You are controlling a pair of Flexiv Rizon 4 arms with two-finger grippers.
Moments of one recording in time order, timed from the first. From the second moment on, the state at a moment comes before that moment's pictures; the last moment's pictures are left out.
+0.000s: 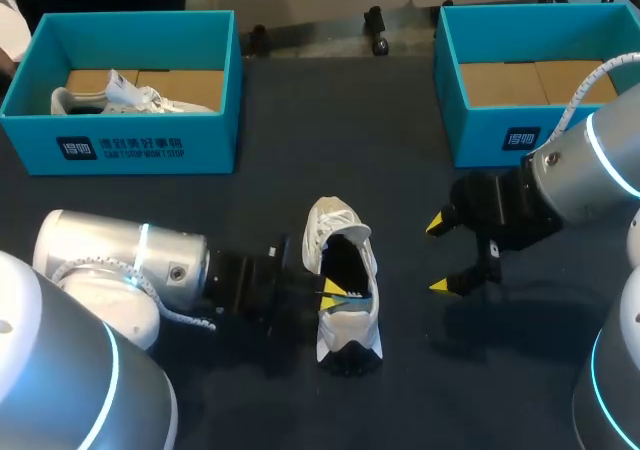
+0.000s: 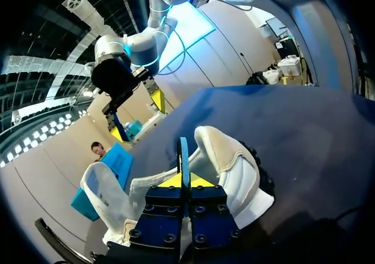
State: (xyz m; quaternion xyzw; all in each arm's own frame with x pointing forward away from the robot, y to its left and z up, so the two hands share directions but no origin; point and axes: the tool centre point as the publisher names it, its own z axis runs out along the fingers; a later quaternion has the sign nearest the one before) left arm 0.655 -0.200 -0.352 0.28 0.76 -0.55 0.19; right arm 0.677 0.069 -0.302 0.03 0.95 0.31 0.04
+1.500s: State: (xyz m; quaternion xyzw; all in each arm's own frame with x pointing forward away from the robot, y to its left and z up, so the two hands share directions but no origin) left arm 0.647 -0.193 -0.320 0.29 0.77 -0.54 0.19; right arm 0.677 0.069 -0.302 0.03 0.95 0.31 0.04
